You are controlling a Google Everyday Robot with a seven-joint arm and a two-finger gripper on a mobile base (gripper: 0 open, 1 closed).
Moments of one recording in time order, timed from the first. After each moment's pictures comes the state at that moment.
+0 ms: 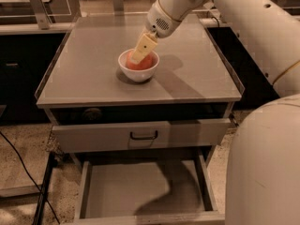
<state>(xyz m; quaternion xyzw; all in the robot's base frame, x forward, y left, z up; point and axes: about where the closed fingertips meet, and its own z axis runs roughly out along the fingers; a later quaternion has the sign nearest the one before) 0.679 0.002 0.918 -0.59 0.75 0.16 0.27</state>
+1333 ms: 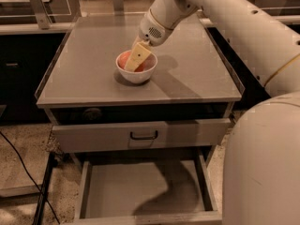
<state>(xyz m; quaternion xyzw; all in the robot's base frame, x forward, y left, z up) 0.670 0.022 0.896 -0.60 0.74 0.17 0.25</state>
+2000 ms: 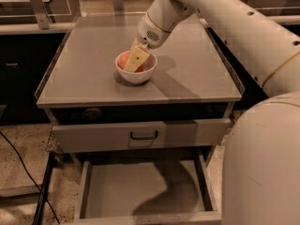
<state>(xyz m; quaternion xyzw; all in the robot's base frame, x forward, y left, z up) 0.669 0.026 0.888 -0.62 0.73 0.17 0.24</state>
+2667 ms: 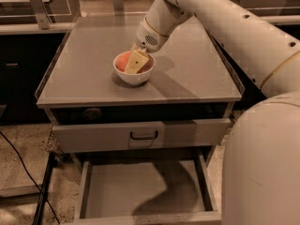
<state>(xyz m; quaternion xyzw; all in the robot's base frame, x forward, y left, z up) 0.666 0.029 0.875 -0.62 0.73 0.16 0.23</state>
